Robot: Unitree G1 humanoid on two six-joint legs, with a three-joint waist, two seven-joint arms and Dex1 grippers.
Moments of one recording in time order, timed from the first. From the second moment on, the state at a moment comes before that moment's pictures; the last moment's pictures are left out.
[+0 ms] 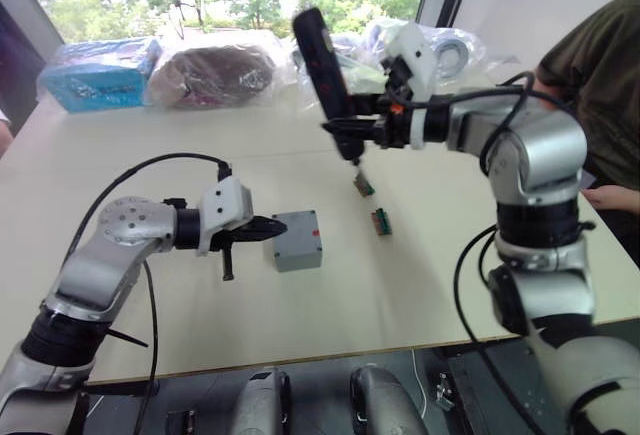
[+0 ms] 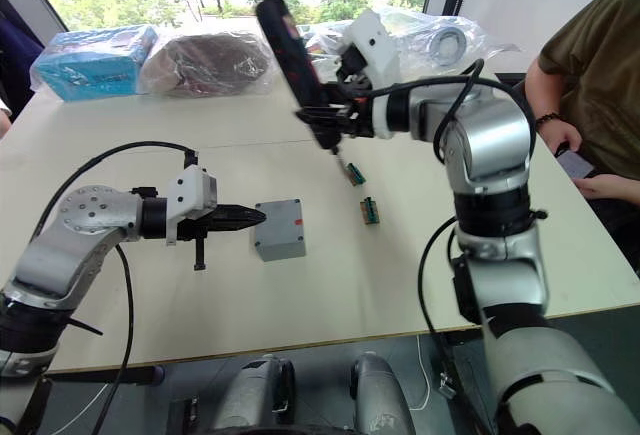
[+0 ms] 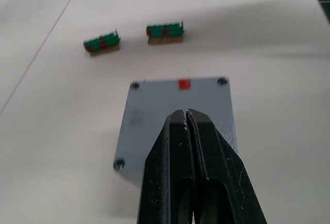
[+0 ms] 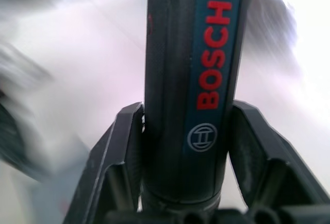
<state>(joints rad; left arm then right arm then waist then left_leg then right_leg) -0.40 0.77 -0.11 -0.24 -0.33 0.36 -1.09 -0.96 -0.32 -0.03 -0.25 0.34 1.00 0.84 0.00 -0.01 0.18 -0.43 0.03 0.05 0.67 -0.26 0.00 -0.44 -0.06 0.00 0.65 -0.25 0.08</state>
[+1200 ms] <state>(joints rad) -0.46 0.68 -0.18 -0.08 -0.24 0.32 -1.08 -0.52 -0.13 0.14 -0.19 0.26 0.29 0.59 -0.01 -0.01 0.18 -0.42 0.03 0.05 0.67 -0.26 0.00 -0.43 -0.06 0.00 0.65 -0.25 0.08</state>
